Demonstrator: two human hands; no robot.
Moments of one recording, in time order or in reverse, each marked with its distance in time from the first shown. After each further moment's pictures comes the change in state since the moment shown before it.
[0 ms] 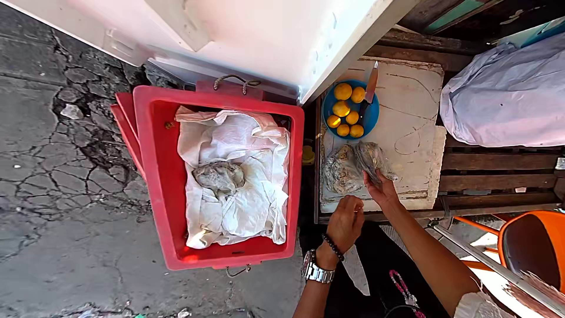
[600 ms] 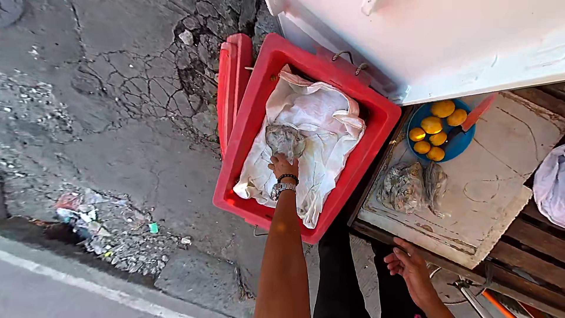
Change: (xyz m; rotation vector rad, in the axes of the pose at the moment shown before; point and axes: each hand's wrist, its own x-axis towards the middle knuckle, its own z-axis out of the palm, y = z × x) left_hand -0.009 -0.268 -0.213 0.227 0.698 -0.989; right_hand -0.083 0.077 -0.102 -1.213 -0.227 -0.053
